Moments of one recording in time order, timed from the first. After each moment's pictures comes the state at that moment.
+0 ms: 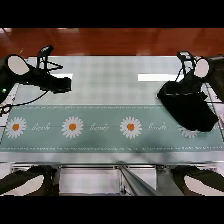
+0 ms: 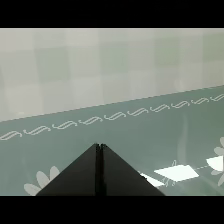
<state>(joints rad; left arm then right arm) -0.13 -1.26 1.18 1.23 -1.14 -1.55 0.14 -1.28 1.21 -1.65 1.27 1.73</state>
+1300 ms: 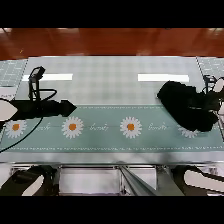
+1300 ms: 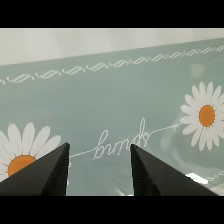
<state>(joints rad) -0.18 -0.80 0.72 1.09 -0.98 -1.48 -0.28 -1.39 1.00 -1.70 1.09 1.63</state>
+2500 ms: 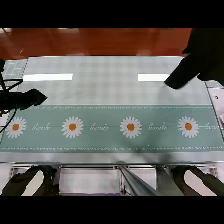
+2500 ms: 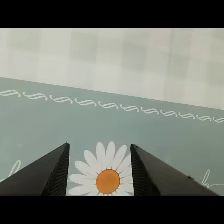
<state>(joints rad) 0.19 -0.82 0.83 1.19 -1.07 -1.47 -0.29 -1.06 1.98 -1.19 1.08 1.41</state>
